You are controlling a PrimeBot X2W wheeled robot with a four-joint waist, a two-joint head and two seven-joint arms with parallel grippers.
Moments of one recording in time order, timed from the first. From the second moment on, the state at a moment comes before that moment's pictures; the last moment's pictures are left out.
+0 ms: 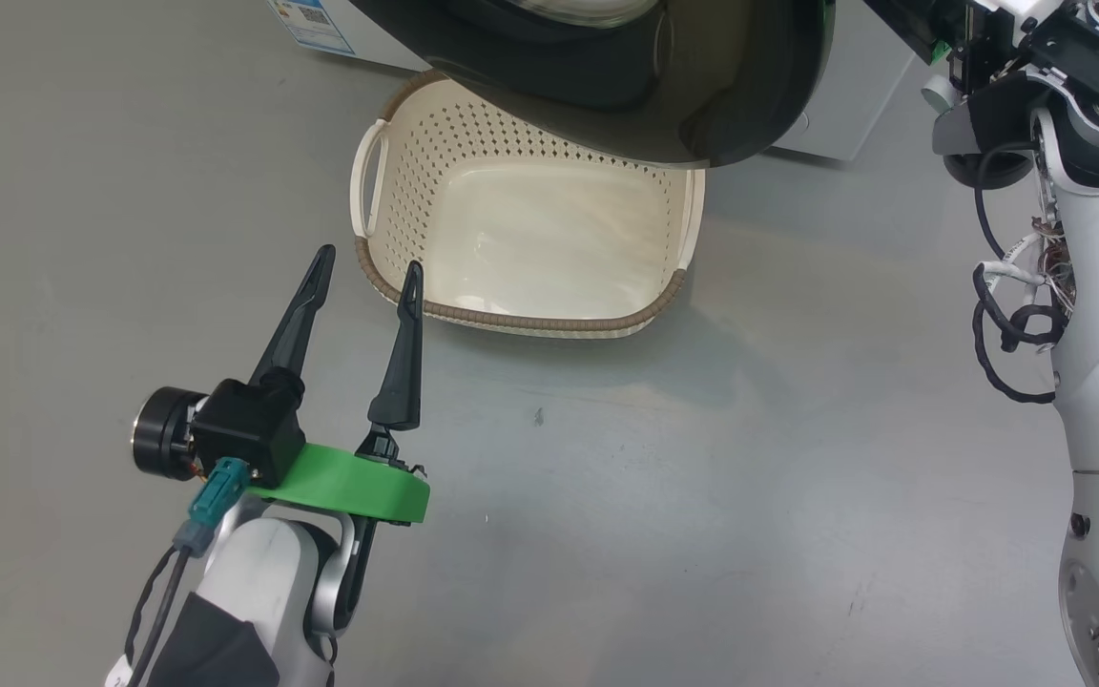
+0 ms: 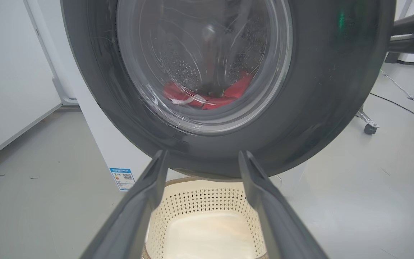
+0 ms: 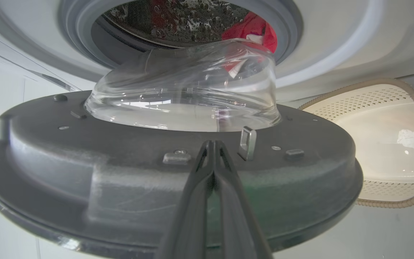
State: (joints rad) left arm -0.33 0.03 -0.35 0.13 -0.32 0.07 -0.26; right arm -0.96 -0.12 0.12 0.44 1.40 -0.08 0.69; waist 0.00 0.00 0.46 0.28
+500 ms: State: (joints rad) left arm -0.33 0.03 -0.35 0.13 -0.32 0.08 -0.26; right arm -0.96 -0.10 0.11 0.47 1.49 -0.12 0.80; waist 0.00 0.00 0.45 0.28
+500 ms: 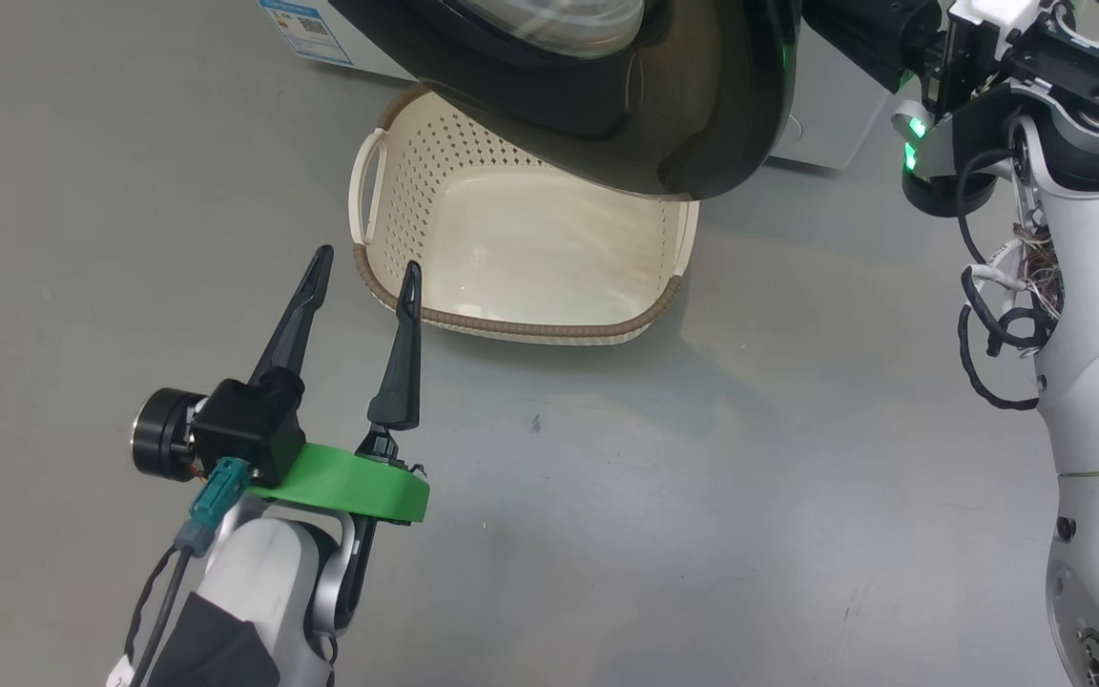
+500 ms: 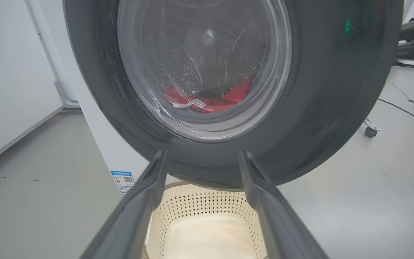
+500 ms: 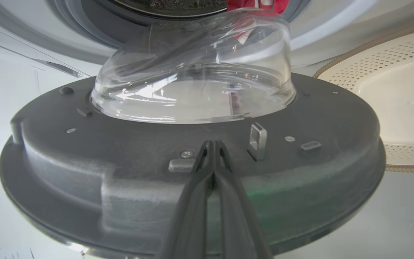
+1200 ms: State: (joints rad) left arm -0.33 0.03 -0.35 0.14 -0.32 0.08 -0.26; right arm -0.90 -0.08 0.21 0.46 1.54 -0.12 0.89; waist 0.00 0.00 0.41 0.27
